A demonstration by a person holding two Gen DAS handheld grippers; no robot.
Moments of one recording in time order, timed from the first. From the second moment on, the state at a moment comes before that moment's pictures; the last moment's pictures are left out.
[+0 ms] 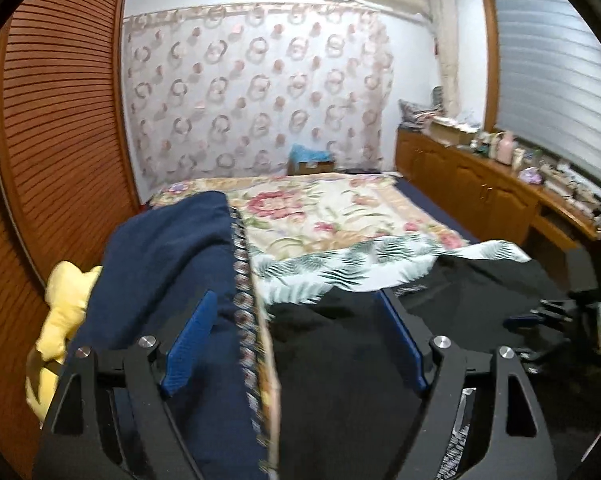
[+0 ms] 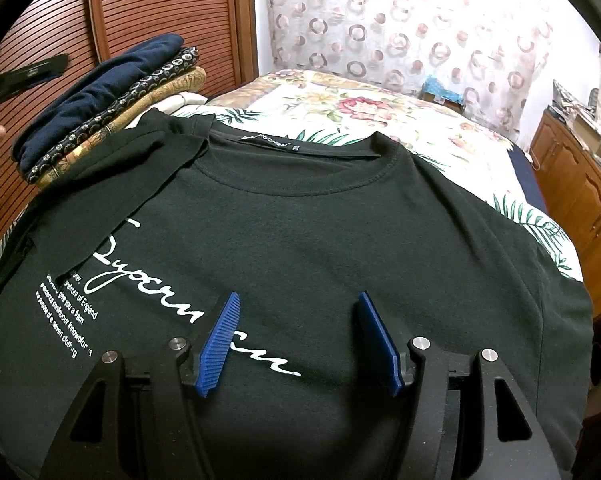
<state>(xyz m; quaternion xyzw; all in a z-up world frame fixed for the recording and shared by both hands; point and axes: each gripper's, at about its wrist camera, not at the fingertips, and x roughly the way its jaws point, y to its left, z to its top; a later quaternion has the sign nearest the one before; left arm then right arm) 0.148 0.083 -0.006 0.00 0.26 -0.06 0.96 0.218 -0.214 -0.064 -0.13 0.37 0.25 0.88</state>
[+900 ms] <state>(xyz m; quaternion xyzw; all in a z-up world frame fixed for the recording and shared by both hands) 0.091 0.007 -0.031 0.01 0.28 -0.11 0.95 0.125 -0.328 0.020 -0.07 0.27 0.21 0.94</state>
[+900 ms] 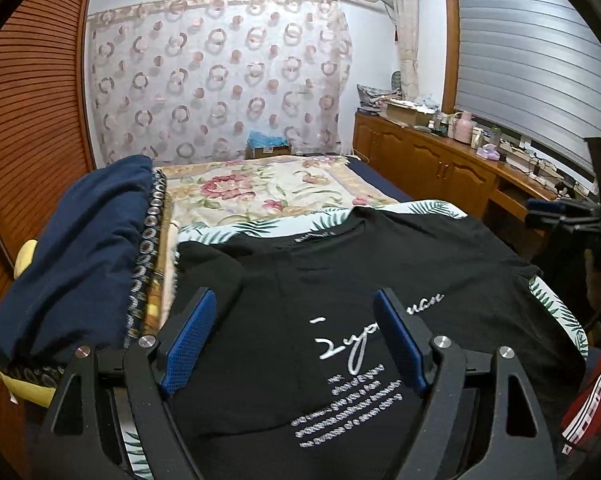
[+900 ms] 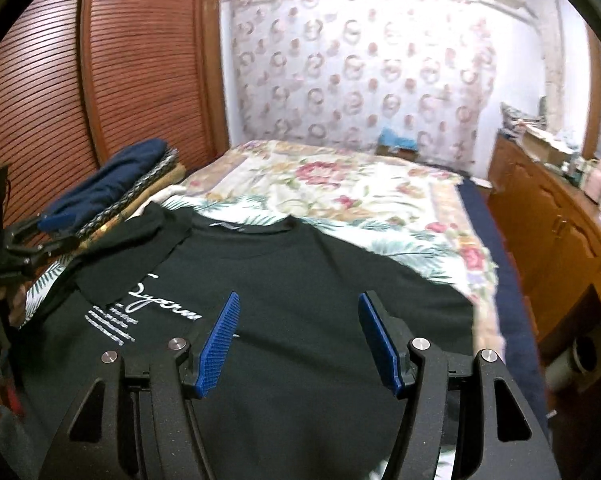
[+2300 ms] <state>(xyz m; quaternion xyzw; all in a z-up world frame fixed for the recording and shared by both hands) 0.104 -0.047 -0.102 0.04 0.42 -0.16 0.89 0.149 -0.452 -0.061 0.03 0.39 0.10 0.91</state>
